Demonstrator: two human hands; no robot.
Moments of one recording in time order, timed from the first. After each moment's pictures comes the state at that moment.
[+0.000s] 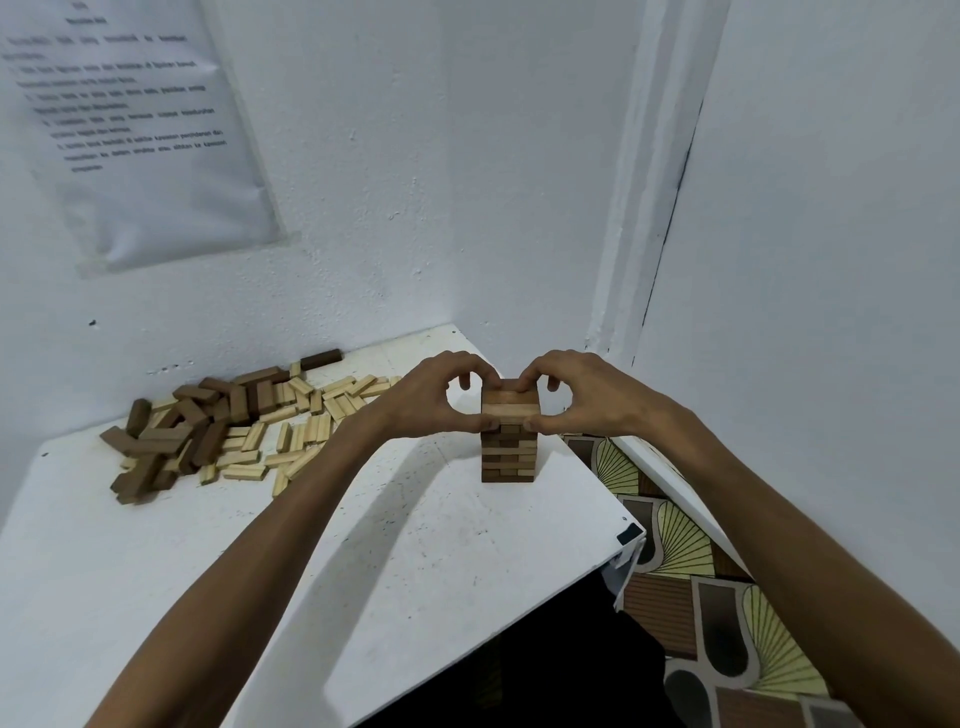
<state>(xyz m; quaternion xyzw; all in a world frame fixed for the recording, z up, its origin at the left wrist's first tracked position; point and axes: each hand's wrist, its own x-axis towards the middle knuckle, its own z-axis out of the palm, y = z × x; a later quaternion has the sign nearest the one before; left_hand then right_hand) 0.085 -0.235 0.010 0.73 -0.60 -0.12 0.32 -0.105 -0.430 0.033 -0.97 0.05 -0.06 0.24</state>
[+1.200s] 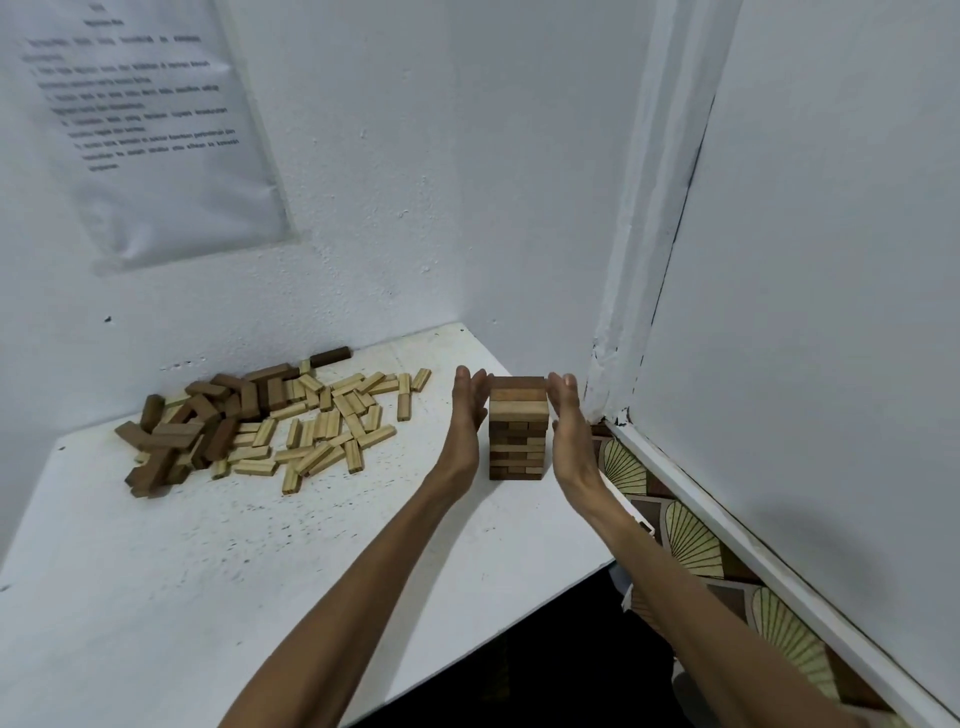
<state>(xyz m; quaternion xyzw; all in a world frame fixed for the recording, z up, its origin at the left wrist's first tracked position) 0.001 -0.257 -0.030 0.63 -0.20 -0.29 0.69 -0.090 -0.349 -0.038 -0.62 0.29 -0.29 0.67</state>
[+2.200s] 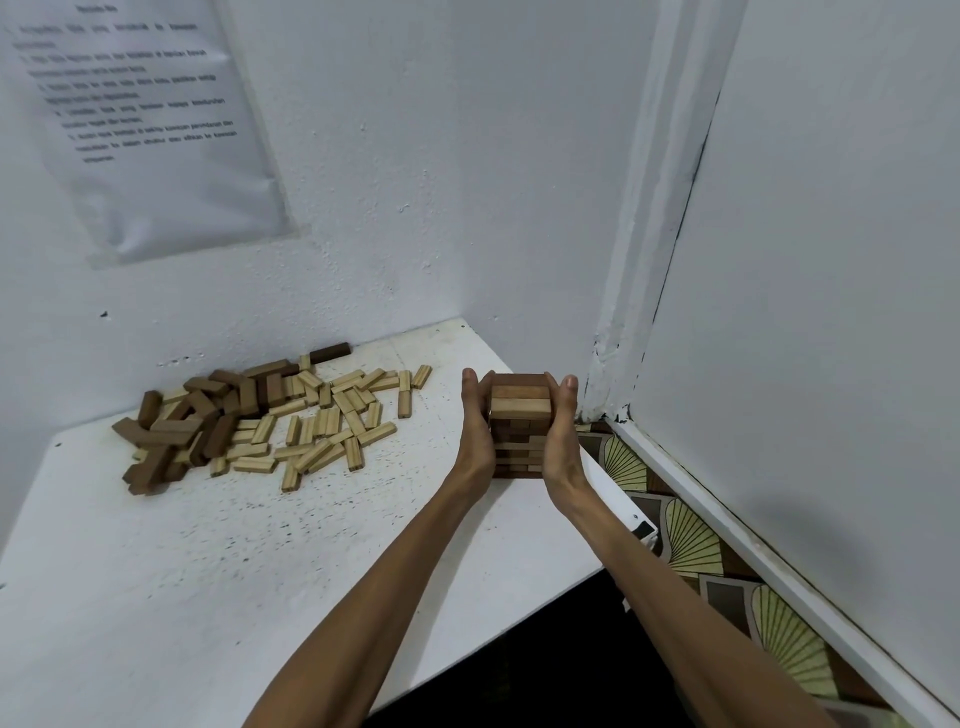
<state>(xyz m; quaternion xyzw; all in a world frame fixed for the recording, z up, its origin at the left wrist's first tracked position) -0.013 -0.271 -0.035 0.56 -0.16 -0.32 0.75 -0.071 -0.338 -0.046 -0.54 0.29 -0.30 0.73</state>
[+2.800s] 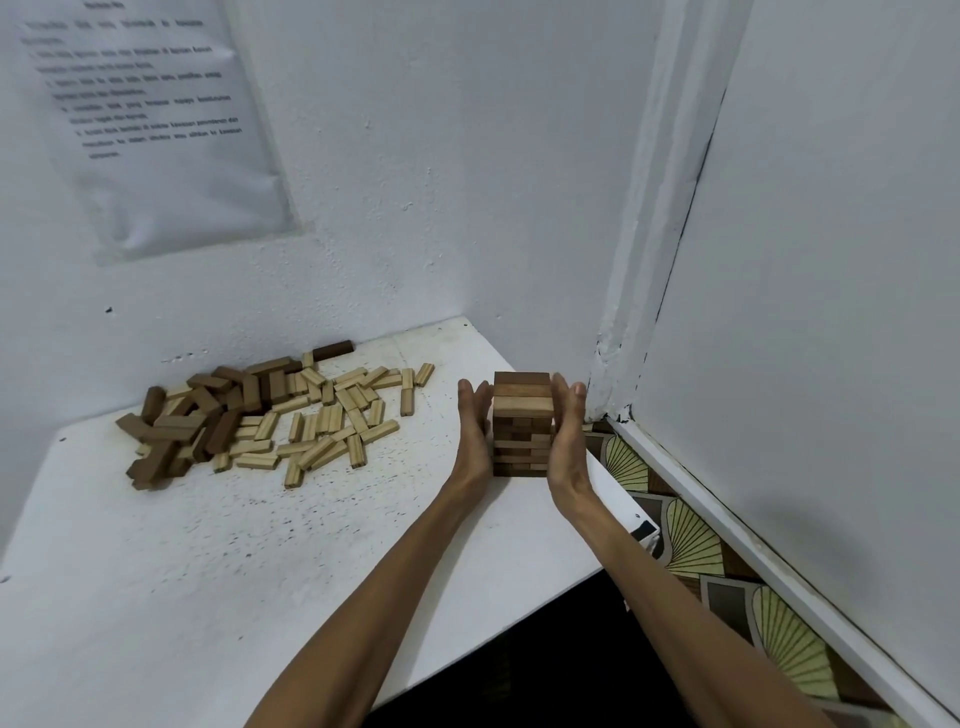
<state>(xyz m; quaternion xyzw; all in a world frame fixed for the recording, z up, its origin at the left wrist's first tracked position) 0.000 -0.268 -0.062 0.60 -0.16 -0.32 0.72 -0.076 -0.337 -0.051 -0.54 0.30 -0.31 0.72</state>
